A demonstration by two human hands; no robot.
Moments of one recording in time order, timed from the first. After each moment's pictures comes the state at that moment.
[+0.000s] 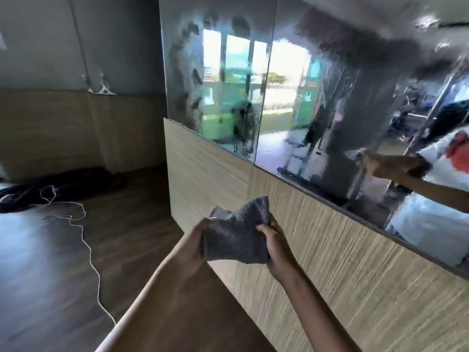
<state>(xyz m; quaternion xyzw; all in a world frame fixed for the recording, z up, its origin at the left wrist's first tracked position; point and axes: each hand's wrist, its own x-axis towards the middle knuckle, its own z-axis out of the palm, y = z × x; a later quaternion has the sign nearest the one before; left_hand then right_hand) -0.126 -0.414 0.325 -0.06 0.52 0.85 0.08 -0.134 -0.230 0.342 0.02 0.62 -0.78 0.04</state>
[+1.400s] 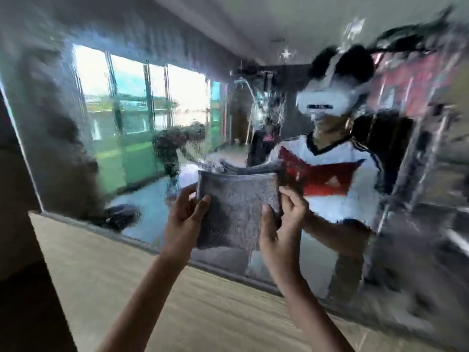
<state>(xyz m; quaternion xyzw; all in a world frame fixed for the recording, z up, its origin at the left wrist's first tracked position) -0.808 -0.604 0.433 0.24 0.57 0.78 -0.08 -0.744 -0.456 0.422 -0.11 0.66 -0.46 -0.59</state>
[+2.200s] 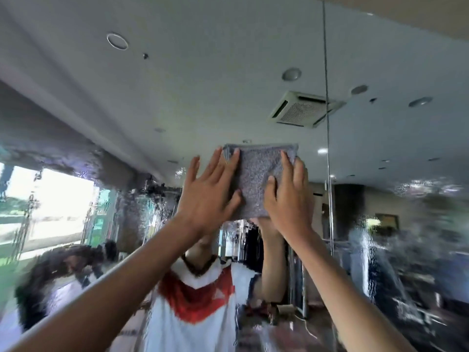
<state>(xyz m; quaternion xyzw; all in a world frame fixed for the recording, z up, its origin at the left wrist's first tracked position) -0.878 -0.533 0.762 0.49 0.56 0.27 -0.61 -0.749 -0.408 0.765 0.14 0.65 0.15 -0.73</state>
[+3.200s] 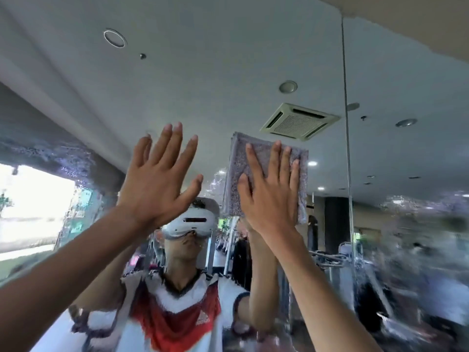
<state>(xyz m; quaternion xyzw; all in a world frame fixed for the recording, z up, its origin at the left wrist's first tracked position) -0.965 -0.578 0.783 0.40 0.61 0.23 -0.65 -0.806 -0.430 0.787 0.25 0.69 0.29 -0.61</state>
